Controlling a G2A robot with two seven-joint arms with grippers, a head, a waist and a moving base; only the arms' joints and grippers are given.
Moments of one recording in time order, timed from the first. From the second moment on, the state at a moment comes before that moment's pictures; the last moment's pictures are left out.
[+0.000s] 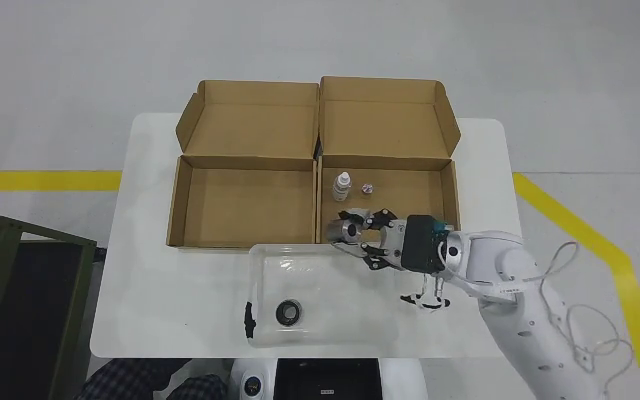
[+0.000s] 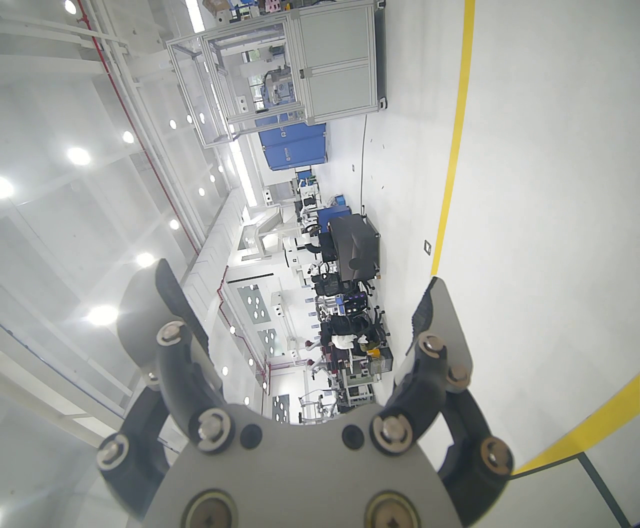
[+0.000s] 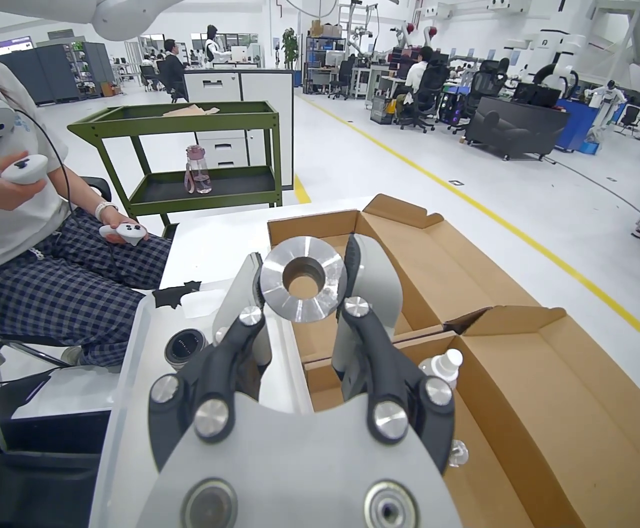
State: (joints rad) left arm -0.01 -0.37 -0.75 -1.25 2.03 -0.40 0.22; right arm -1.24 -1.08 1.21 -1.92 -1.06 -0.89 0.08
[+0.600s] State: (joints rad) left arm -0.01 -0.37 -0.75 -1.25 2.03 -0.40 0.22; right arm -1.07 -1.12 1.03 -1.84 -1.15 -0.77 0.23
